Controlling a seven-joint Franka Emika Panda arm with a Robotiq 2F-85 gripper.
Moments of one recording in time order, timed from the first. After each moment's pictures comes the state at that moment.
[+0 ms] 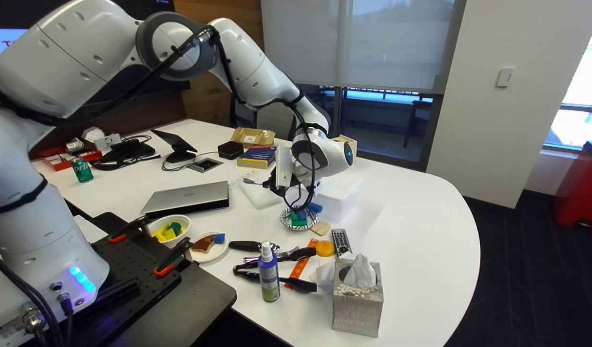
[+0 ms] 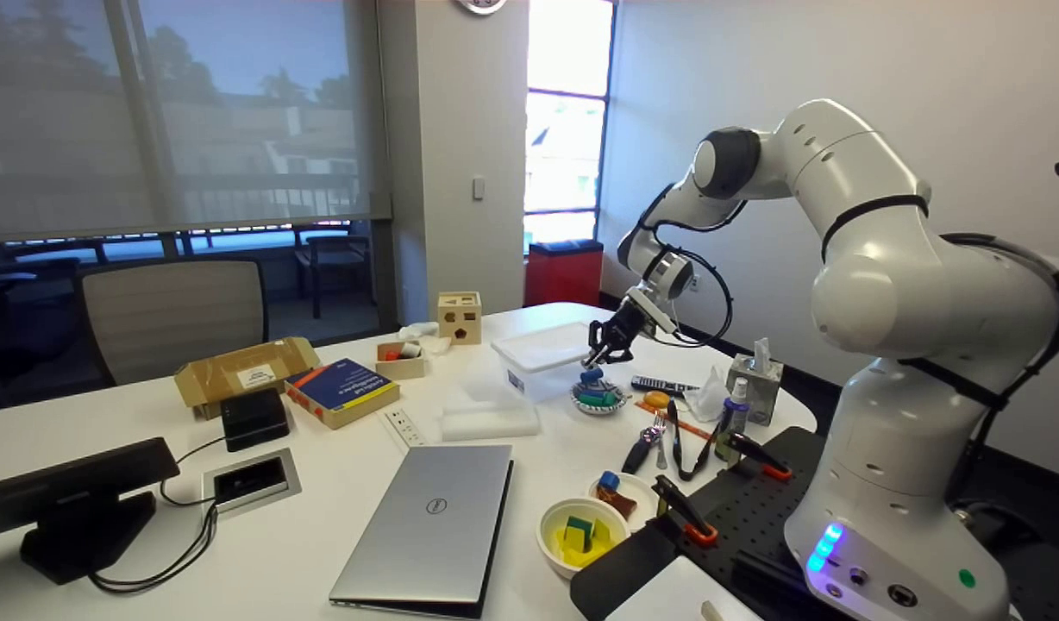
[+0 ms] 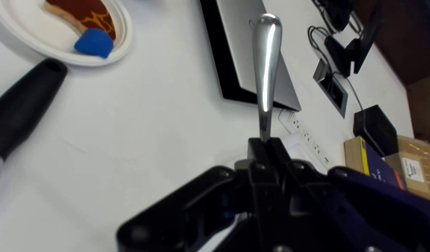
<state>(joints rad) -0.48 0.95 -0.07 -1.53 0.86 1.67 -0.30</state>
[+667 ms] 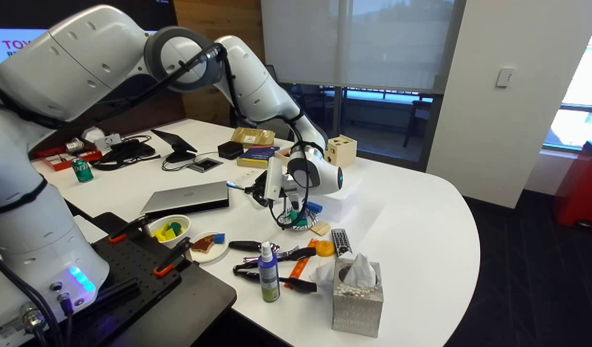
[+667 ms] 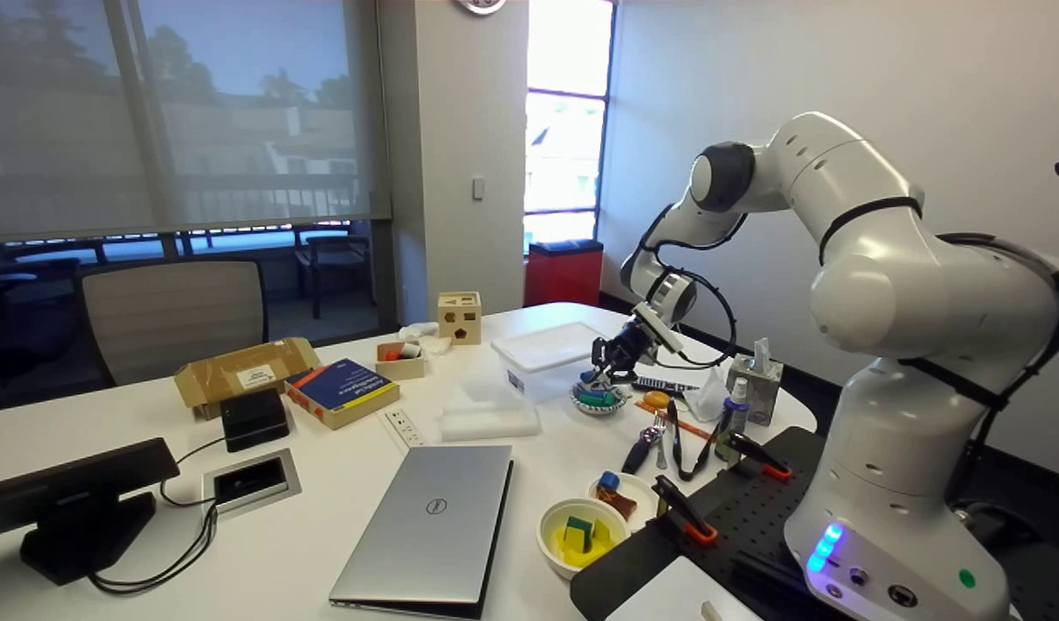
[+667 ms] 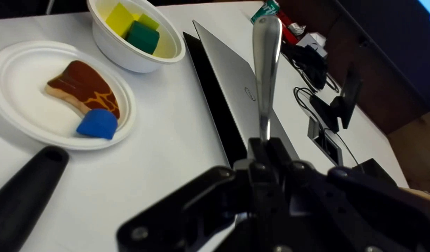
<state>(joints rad) -0.48 1.02 -0.08 -1.55 0.86 1.50 -0.34</state>
